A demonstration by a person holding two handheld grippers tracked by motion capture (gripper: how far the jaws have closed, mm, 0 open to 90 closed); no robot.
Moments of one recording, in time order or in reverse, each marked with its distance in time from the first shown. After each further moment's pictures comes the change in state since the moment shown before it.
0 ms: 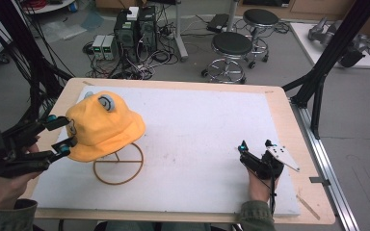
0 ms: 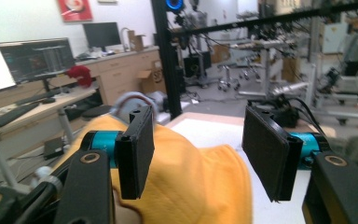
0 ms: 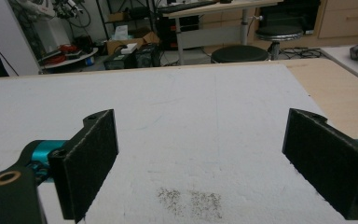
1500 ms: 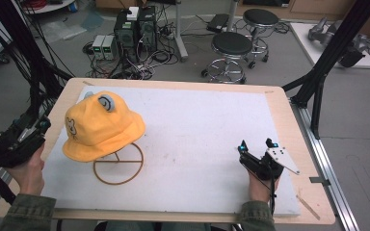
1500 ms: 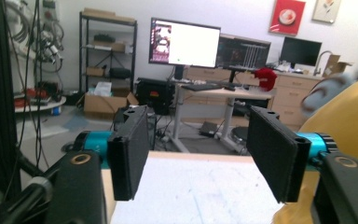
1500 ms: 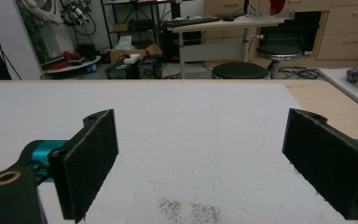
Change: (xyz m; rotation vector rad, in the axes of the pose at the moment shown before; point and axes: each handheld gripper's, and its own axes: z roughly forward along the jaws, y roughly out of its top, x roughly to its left) left arm 0.058 -0.115 -0.029 -0.064 0.821 -0.223; right arm 0.004 0.003 -0.005 -0.054 0.009 -0.061
